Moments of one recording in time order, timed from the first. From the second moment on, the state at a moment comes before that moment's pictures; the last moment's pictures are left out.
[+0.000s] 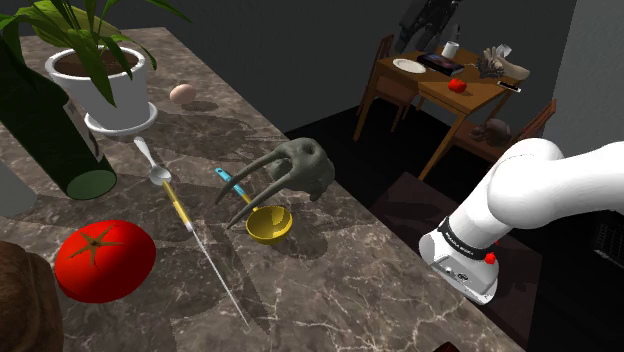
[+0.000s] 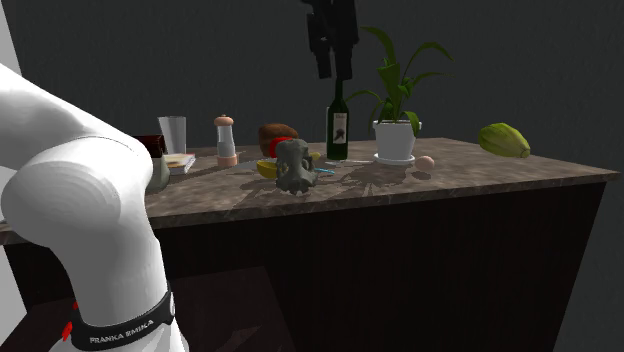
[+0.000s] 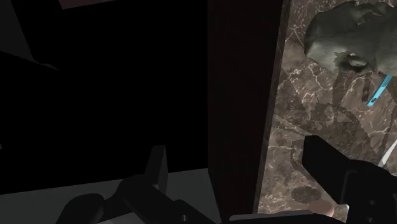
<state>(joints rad) 0.01 -0.81 -0.06 -2.33 0.03 1.71 0.08</state>
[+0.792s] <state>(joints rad) -0.05 -1.06 0.33 -2.52 0.15 1.75 0.63</state>
